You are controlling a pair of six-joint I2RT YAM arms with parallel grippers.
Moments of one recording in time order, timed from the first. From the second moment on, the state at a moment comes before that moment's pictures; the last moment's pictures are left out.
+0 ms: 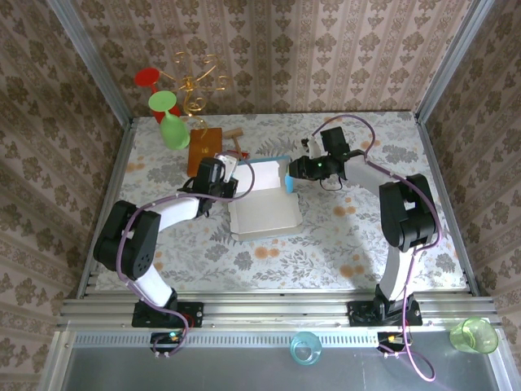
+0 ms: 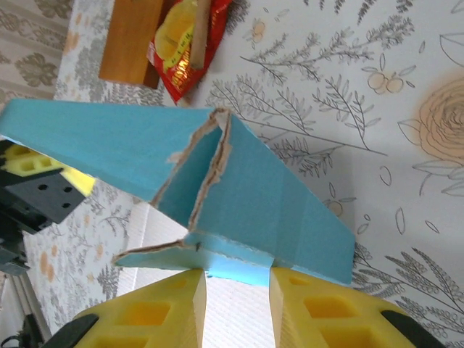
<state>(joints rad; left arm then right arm) -0.46 1.65 0.86 0.11 0.01 0.01 0.26 1.90 1.31 -0.30 -0.62 0.30</state>
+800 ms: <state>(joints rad) -0.46 1.69 0.93 0.04 0.03 0.02 0.30 1.94 1.31 -0.24 -0.41 0.23</state>
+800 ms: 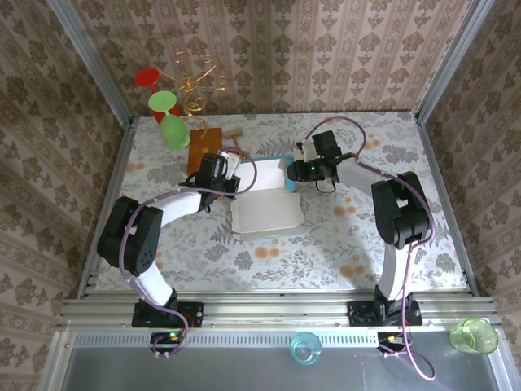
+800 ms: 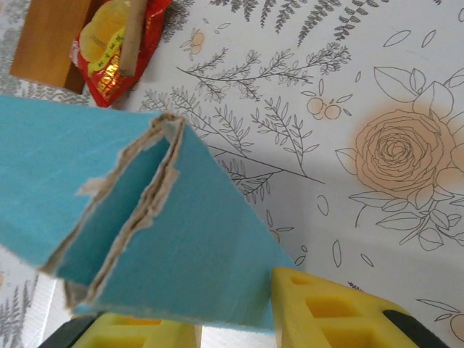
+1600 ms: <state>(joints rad) -0.48 1.74 1.02 -0.06 -0.02 -0.02 0.44 1.97 1.39 -0.32 0.07 0.22</state>
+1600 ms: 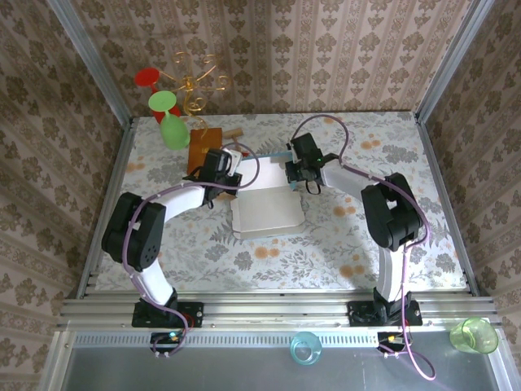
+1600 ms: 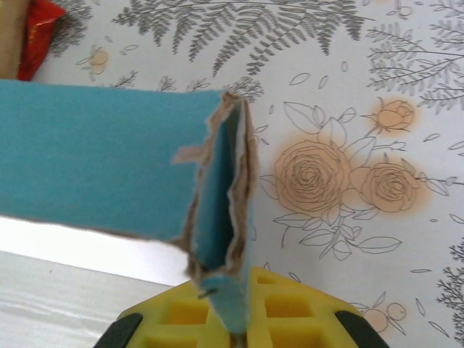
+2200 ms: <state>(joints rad) -0.52 1.82 1.17 -0.23 -0.11 -0.15 0.53 2.11 1.67 -0.70 0.37 0.40</state>
